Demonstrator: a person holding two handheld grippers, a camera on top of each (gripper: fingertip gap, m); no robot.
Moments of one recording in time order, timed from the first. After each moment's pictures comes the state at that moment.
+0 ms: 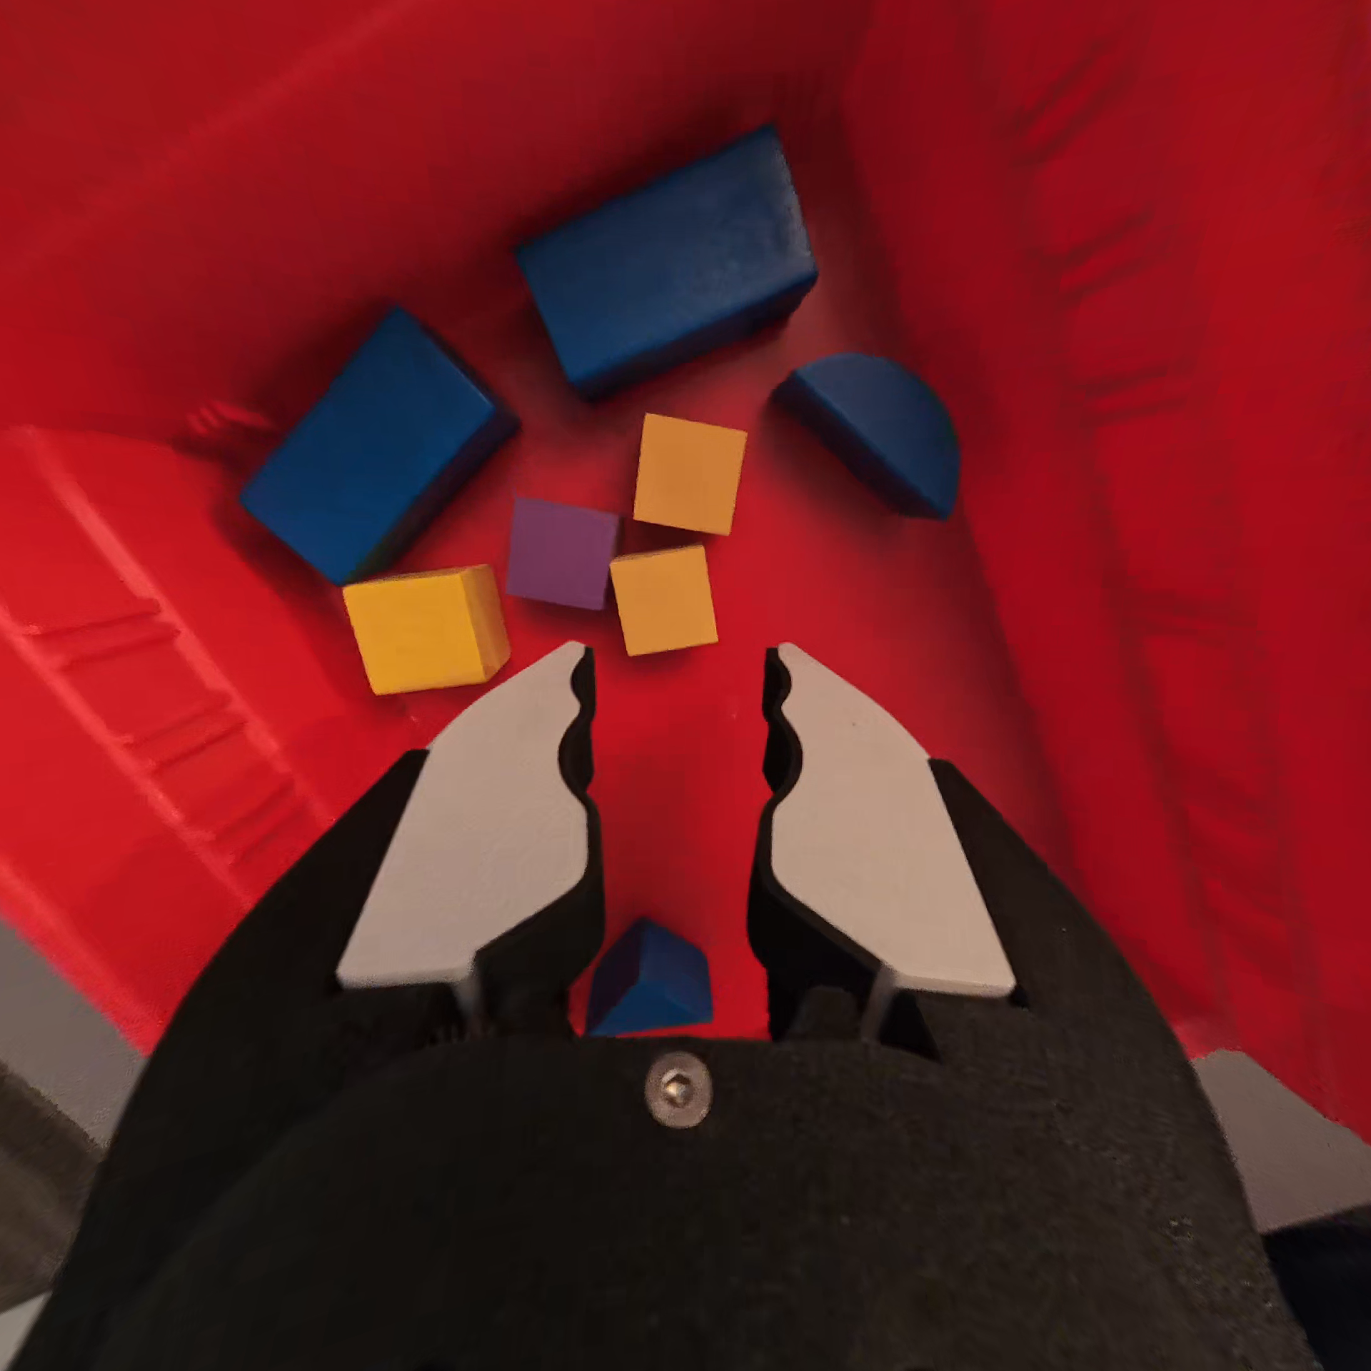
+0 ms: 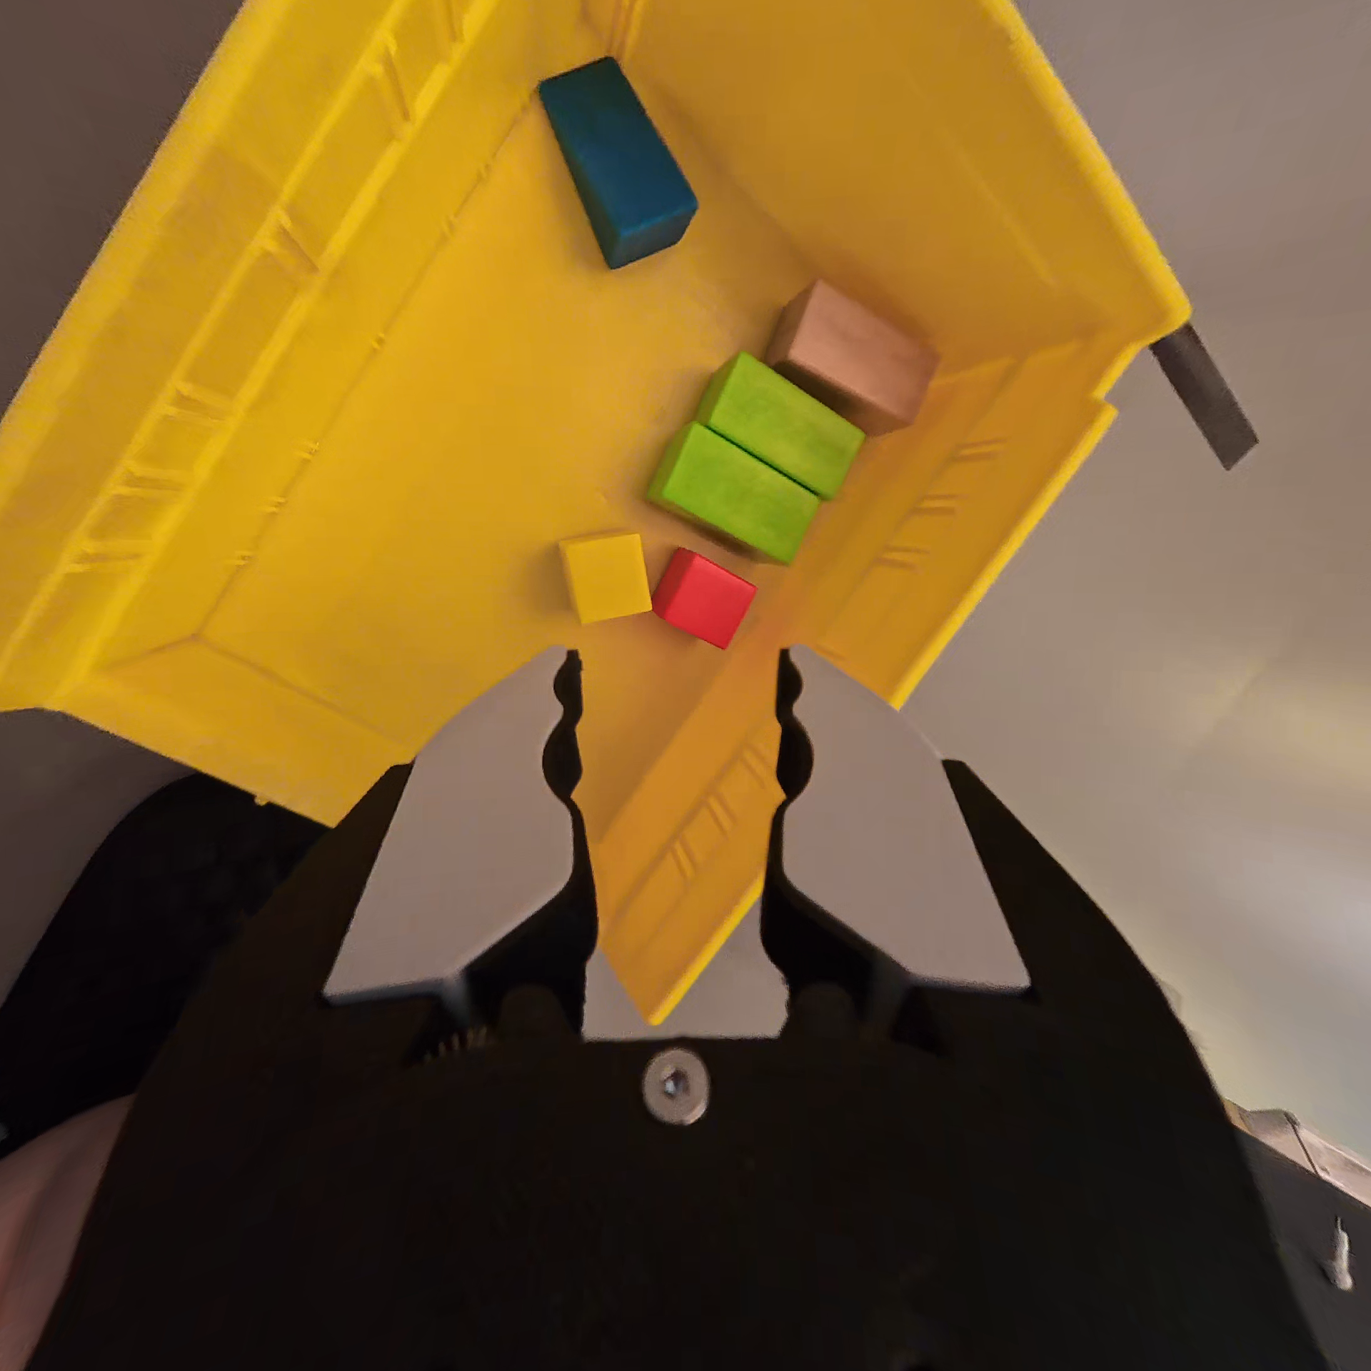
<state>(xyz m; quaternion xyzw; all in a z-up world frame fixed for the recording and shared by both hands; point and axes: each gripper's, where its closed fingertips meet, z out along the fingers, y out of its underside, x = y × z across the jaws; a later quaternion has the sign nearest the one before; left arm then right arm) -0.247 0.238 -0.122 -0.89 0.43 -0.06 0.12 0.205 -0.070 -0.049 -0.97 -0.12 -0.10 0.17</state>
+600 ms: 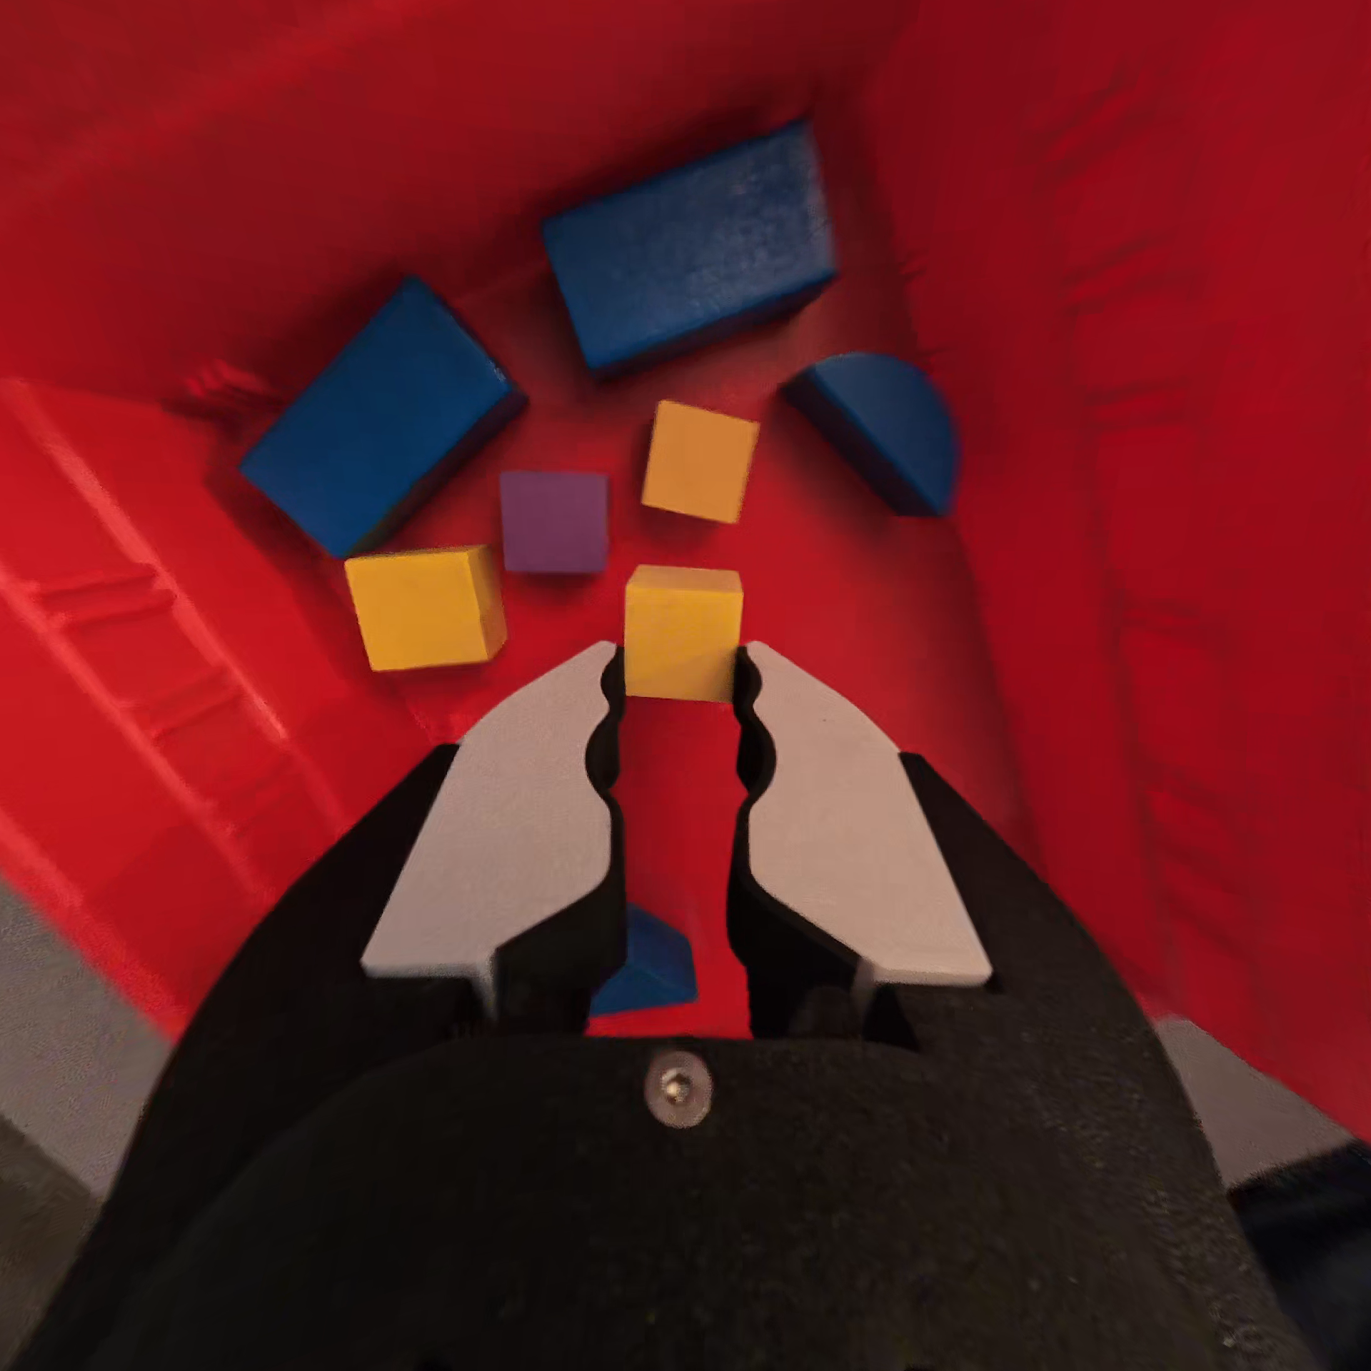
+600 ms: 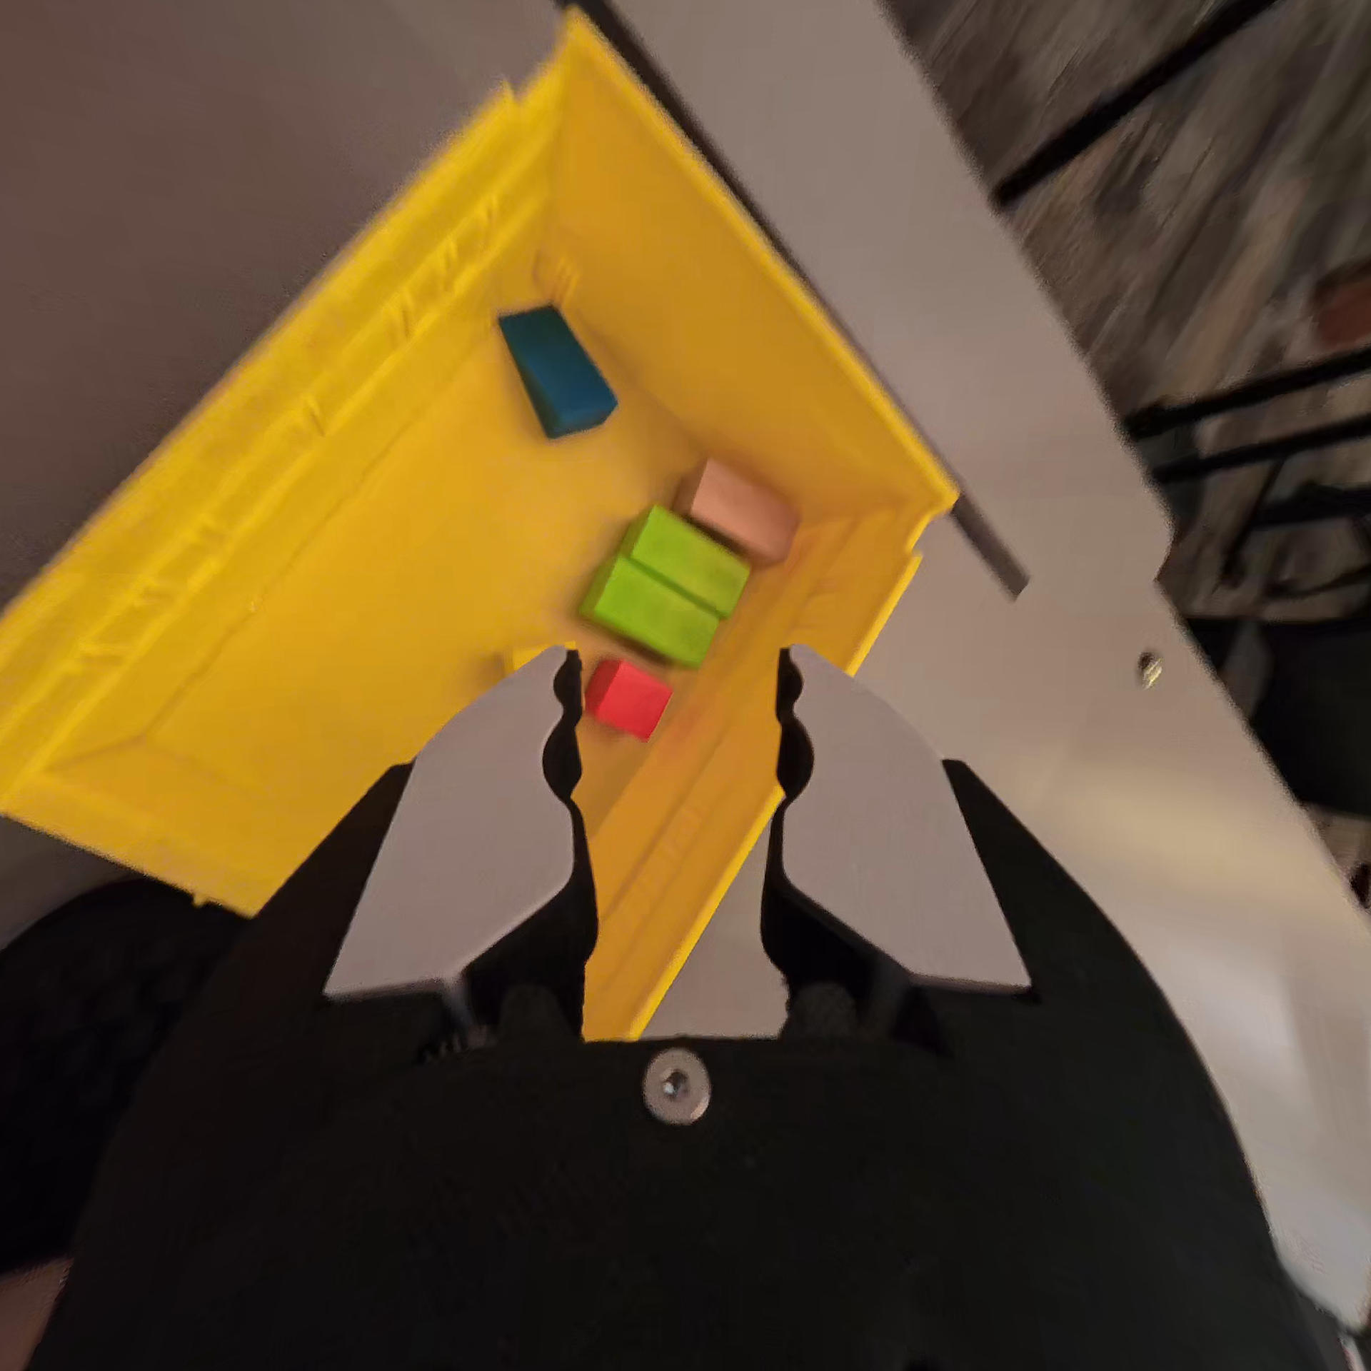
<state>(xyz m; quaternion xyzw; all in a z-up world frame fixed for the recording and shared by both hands) -0.247 0.236 -0.114 -0.90 0.41 -0.09 0.11 0.201 -0.044 -0.006 -0.93 -0.15 -0.17 0.28</state>
